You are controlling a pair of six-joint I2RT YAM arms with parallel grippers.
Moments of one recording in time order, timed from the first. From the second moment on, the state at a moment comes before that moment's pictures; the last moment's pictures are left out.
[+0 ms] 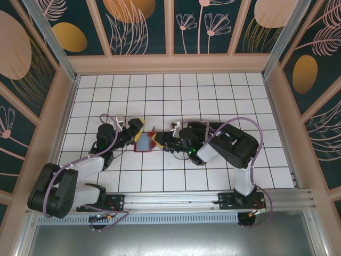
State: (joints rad) left arm -0.28 1.25 0.31 0.64 0.51 -1.24; right arm 0.86 1.94 0.63 1.08 -0.37 1.39
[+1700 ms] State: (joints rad) left arm -0.15 1.21 0.32 0.56 0.54 -1.11; right arm 0.87 1.65 0.77 0.71 -0.32 1.26
